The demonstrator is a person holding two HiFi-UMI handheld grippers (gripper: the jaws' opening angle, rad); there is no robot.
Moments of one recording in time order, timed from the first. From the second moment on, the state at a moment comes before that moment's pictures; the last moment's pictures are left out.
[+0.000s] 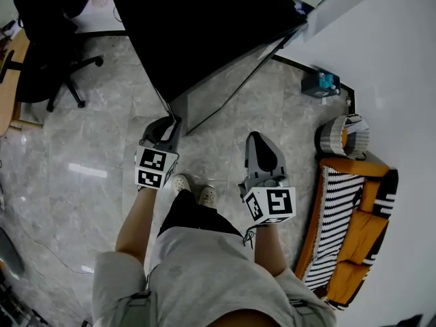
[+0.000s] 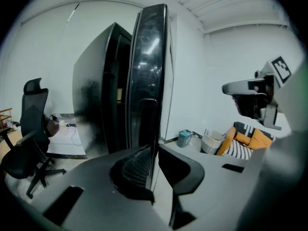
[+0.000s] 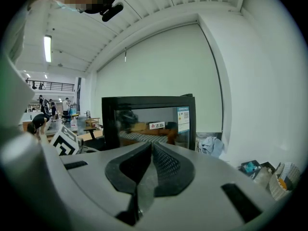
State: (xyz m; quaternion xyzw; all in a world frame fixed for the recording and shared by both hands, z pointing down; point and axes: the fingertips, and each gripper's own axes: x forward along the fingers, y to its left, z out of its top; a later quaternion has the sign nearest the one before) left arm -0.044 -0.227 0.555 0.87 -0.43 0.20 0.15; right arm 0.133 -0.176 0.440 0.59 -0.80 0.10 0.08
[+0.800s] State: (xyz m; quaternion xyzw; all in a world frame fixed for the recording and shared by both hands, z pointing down) left arm 0.035 -0.149 0.551 0.85 -0.47 0.18 0.16; right arm 0.168 -0.140 0.425 0.58 -0.80 0.09 0.07
